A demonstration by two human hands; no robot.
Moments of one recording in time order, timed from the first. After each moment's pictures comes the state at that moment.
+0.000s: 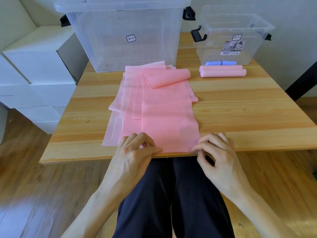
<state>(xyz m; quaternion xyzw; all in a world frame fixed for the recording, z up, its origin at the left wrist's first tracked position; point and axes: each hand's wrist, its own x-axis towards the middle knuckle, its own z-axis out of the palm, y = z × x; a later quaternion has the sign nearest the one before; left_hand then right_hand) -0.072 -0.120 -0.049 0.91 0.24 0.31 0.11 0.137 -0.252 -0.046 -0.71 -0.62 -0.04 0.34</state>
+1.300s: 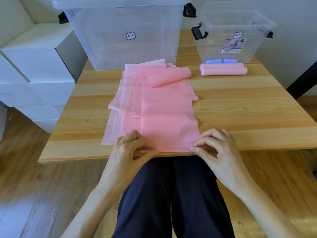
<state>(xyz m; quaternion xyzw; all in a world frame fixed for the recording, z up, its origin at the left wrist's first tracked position) -0.074 -0.123 -0.033 0.84 0.35 0.28 0.31 0.149 -0.246 -0.046 -0.72 -0.58 0.04 0.37</state>
